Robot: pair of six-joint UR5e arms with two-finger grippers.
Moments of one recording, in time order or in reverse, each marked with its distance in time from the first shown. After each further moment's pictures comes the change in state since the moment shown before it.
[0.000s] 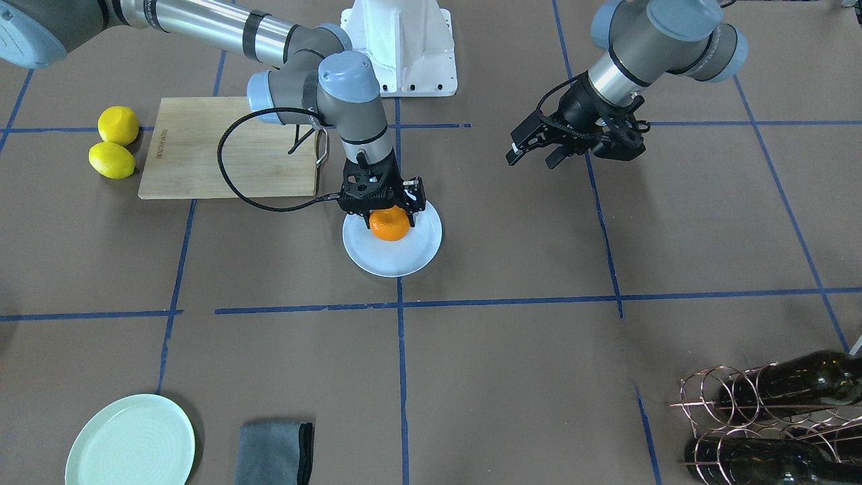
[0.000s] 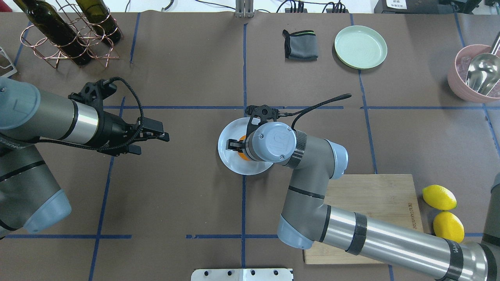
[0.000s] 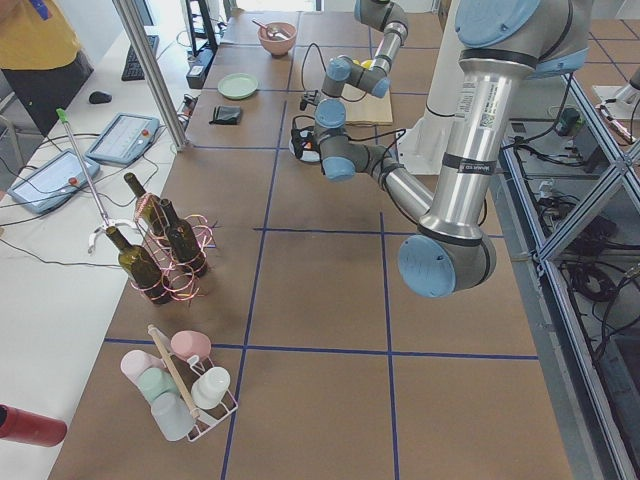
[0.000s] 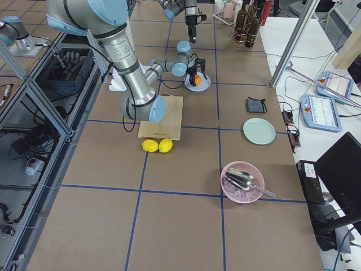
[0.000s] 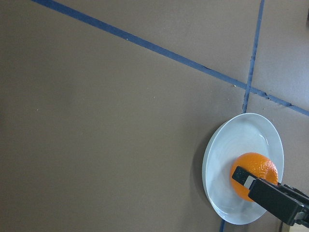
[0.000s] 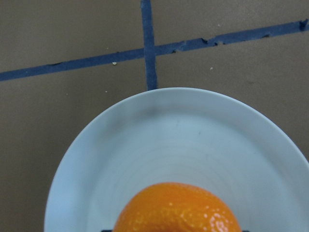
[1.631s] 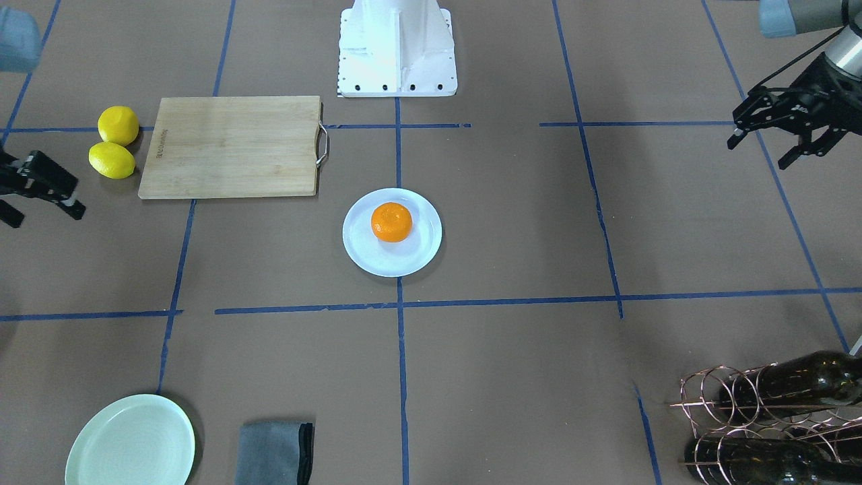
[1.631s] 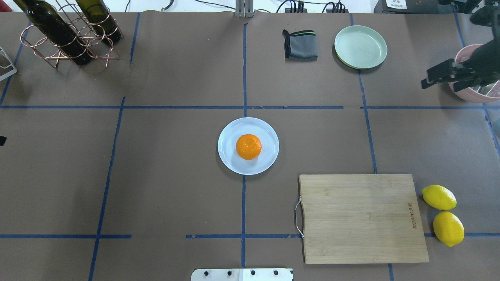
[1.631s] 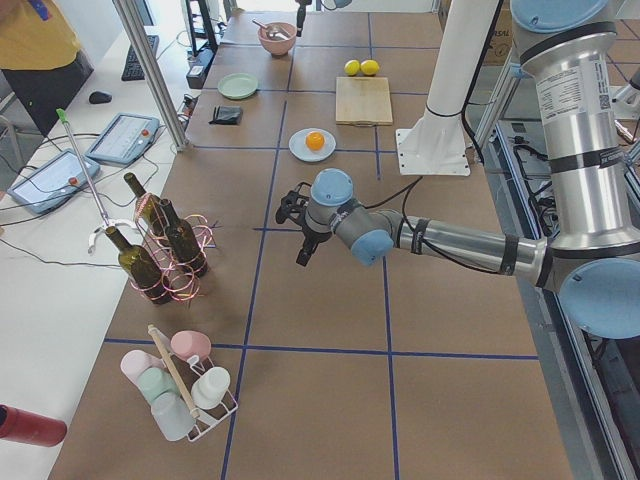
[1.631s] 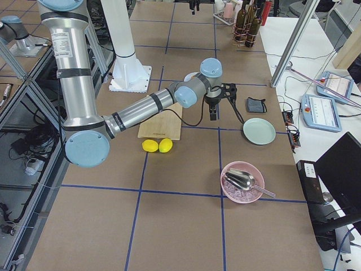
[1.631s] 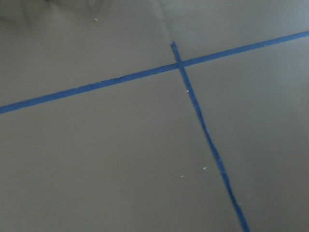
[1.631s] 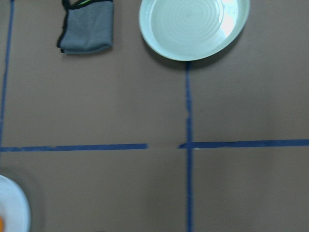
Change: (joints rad) left arm -0.520 0.488 -0.013 0.029 -0.206 1.227; right arm 0.811 -0.611 0.437 -0.214 0.695 -0.807
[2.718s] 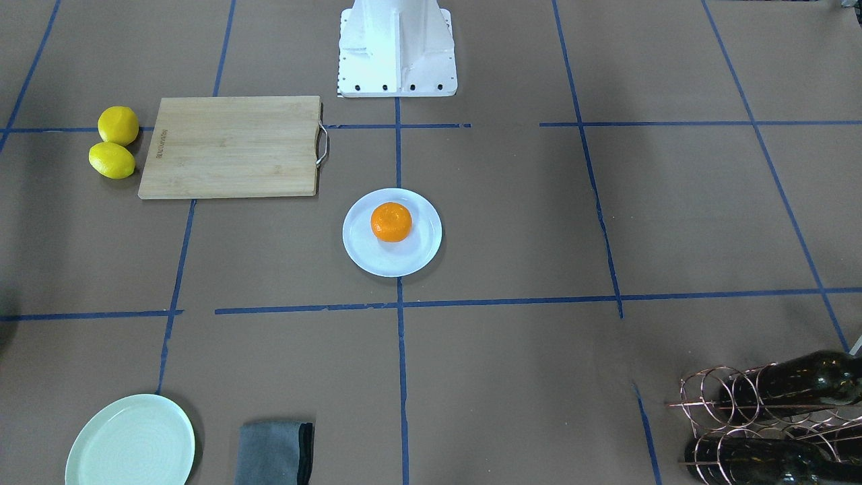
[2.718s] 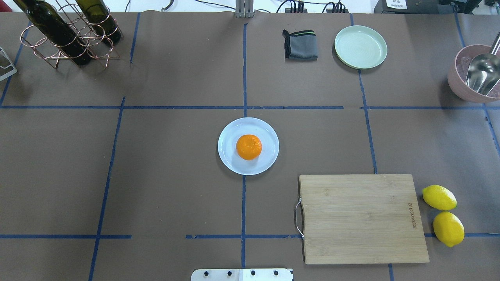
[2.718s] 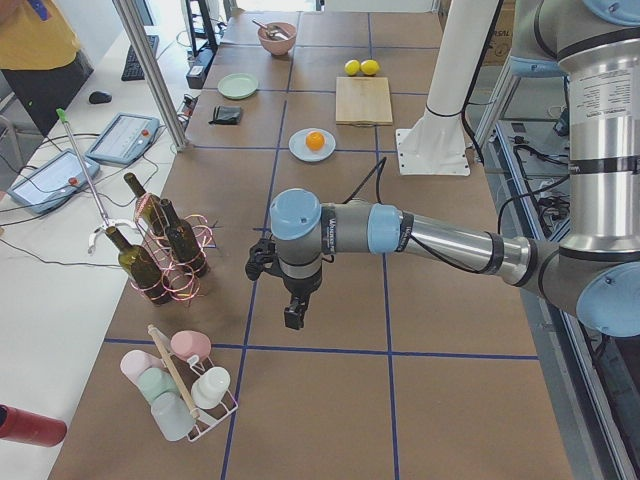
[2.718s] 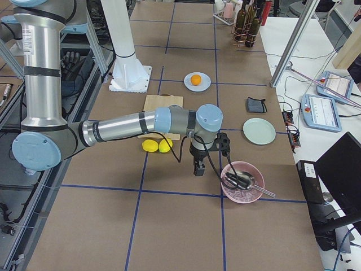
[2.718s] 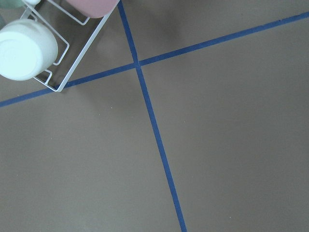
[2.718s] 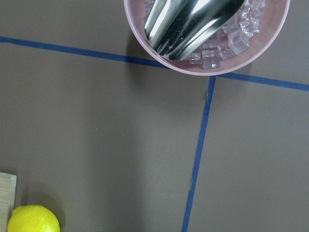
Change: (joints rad) left arm -0.383 -0.141 0.006 0.891 -0.023 0.620; right arm 0.306 -0.142 -0.072 -0.441 0.041 -0.768
